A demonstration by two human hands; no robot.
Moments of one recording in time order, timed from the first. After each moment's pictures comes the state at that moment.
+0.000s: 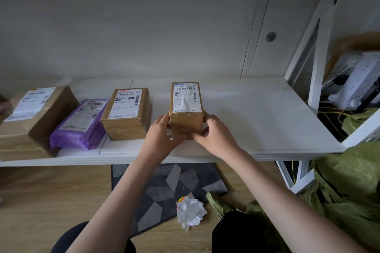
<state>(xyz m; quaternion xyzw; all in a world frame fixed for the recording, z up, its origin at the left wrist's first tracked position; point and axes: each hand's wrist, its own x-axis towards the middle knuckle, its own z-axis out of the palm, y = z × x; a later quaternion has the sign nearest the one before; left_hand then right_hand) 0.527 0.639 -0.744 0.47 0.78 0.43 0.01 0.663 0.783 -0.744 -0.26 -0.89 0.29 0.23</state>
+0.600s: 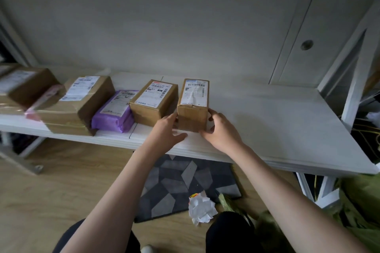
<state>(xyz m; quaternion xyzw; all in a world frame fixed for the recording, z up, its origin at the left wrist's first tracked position) 0.500 0.593 -0.735 0.42 0.84 0.34 0.06 0.631 0.757 -0.734 -0.24 -0.92 0.27 0.17</state>
